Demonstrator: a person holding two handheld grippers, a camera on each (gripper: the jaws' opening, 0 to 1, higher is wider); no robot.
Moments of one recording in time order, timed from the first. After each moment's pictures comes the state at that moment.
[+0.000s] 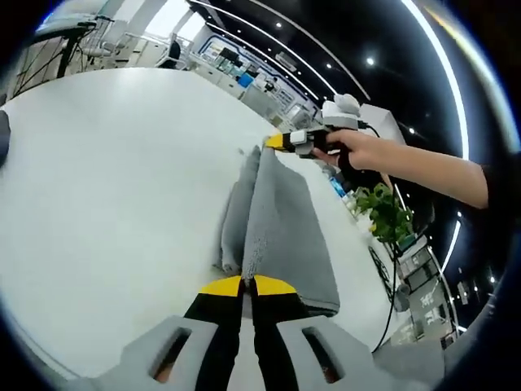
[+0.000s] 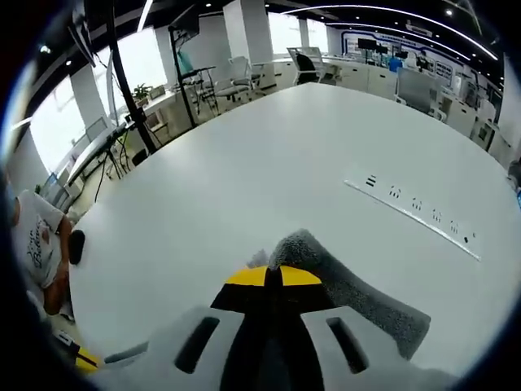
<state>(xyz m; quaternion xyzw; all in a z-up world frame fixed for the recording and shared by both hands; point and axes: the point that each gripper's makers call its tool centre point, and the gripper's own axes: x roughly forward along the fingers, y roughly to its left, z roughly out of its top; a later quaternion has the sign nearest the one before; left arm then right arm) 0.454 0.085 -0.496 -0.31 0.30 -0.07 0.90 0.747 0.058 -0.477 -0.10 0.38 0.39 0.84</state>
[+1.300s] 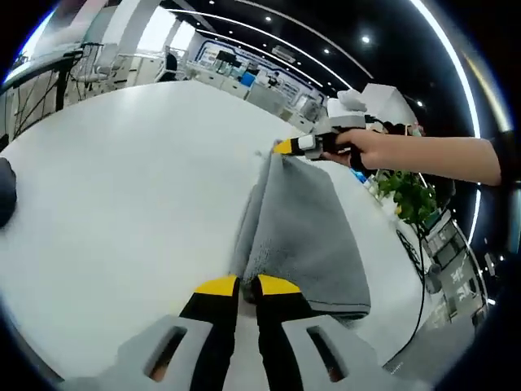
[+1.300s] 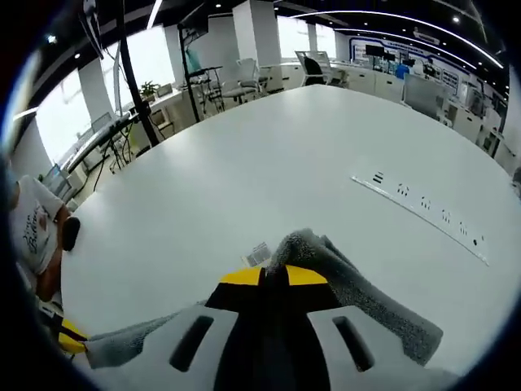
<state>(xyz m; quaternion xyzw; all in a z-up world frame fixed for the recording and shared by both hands) 0.469 0.107 -0.492 -0.21 0.30 -0.03 0.93 0.751 0.058 -0.496 -0.11 0.36 0.41 0.83</state>
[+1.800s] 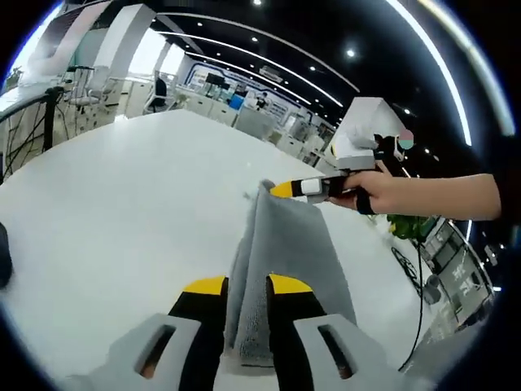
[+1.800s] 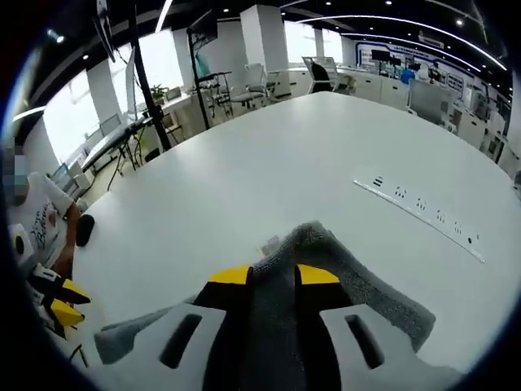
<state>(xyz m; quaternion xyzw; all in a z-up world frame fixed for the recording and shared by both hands) 0.520 0.113 -0.457 -0.20 0.25 -0.06 0.94 0.728 0.044 -0.476 -0.10 0.35 0.43 0.83</state>
